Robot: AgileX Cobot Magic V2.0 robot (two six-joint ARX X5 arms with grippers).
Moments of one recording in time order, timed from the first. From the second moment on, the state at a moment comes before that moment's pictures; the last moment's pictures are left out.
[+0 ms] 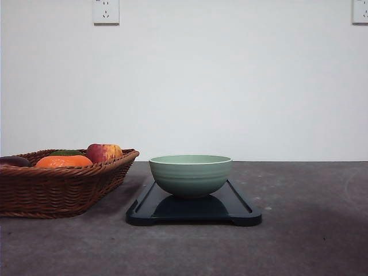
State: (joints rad) left_arx 0.03 0.00 0.03 -0.18 0.00 -0.12; right_arx 0.02 0.00 0.02 -0.04 -0.07 -0.04
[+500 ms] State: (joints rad) left_arx 0.03 0.00 0.03 -0.18 0.00 -0.12; right_arx 0.02 0.00 0.02 -0.04 -0.07 -0.04
